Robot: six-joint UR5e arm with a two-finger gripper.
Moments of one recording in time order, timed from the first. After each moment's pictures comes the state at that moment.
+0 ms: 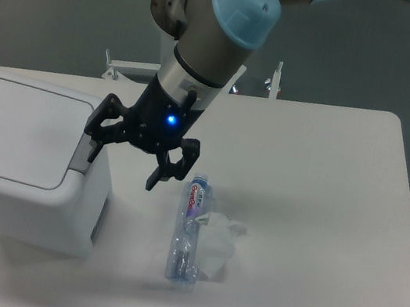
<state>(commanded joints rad) 2.36 -1.76 -1.51 -1.18 0.99 0.33</state>
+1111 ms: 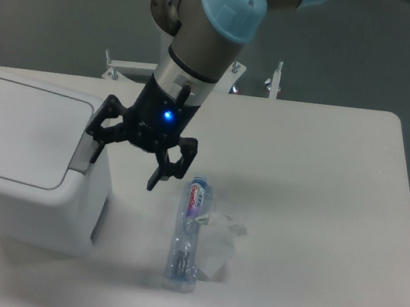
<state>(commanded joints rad) 2.35 -1.73 -1.59 -1.07 1.02 0.32</state>
